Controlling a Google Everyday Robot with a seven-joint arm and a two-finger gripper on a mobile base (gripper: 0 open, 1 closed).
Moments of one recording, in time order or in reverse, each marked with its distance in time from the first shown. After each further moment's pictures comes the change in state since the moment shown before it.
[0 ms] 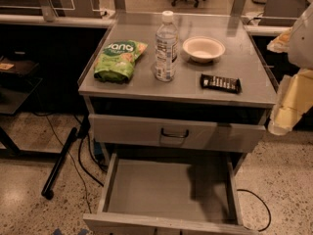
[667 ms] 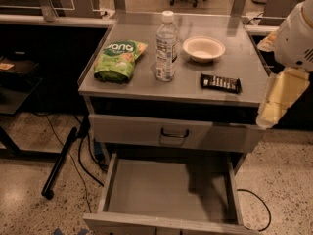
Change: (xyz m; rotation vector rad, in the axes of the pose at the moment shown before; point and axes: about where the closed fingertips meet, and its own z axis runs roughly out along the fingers) arm -0.006 -0.019 0.019 0.011 -0.015 -0.010
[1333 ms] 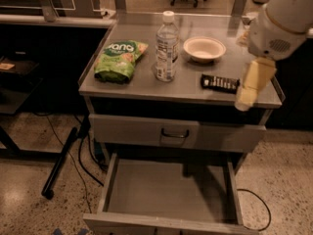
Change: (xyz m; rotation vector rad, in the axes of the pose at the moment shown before) arm -0.023 -0.047 0.041 -0.036 -0.014 -0.036
